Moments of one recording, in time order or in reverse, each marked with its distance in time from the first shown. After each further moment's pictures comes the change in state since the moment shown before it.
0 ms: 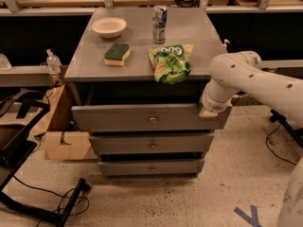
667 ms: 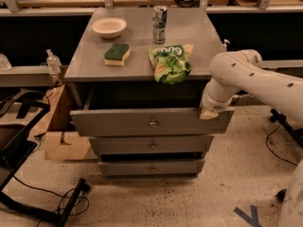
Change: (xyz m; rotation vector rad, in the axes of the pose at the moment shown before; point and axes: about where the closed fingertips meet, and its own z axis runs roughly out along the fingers) arm -0.001 -0.003 -0.010 0.000 0.000 0.000
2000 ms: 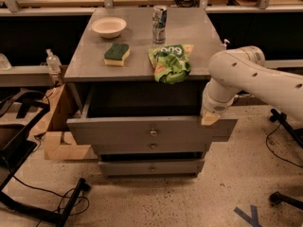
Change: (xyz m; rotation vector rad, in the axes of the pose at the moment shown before) arm -0.004 0.018 -0.023 0.005 0.035 -0.007
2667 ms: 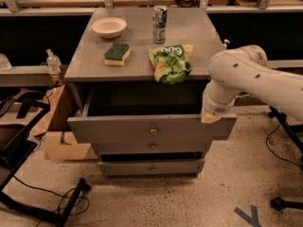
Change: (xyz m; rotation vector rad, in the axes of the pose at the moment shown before) arm -0.003 0.011 -0.014 0.007 0.011 -0.001
